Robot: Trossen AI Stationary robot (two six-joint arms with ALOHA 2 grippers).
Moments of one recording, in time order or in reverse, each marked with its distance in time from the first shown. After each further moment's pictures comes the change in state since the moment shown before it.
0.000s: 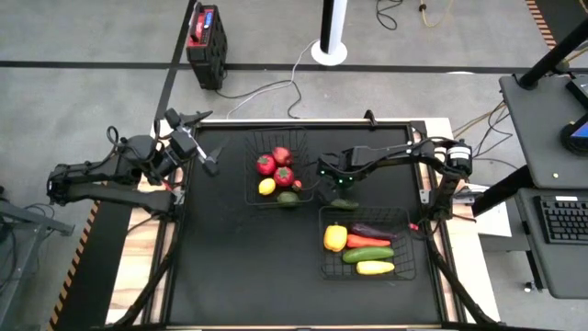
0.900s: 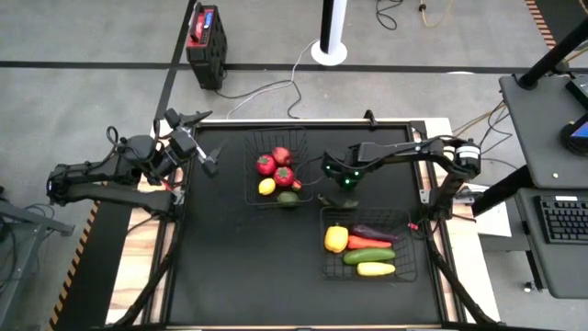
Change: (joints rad) left arm 0.000 -0.001 0.000 -0.002 0.000 -0.012; right arm -0.029 -0.053 -0.044 -0.009 -0.186 -0.320
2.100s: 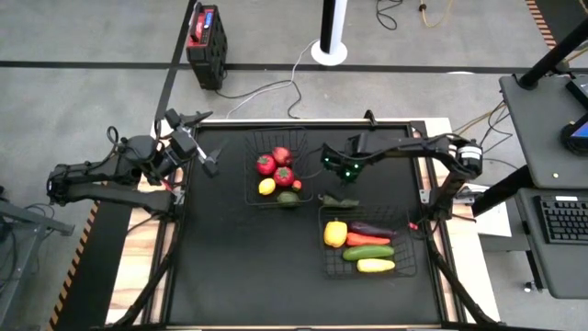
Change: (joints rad) left arm 0.000 0.000 0.000 -0.008 0.000 -0.002; right arm -0.018 -0.028 0.147 -0.169 0.063 -0.054
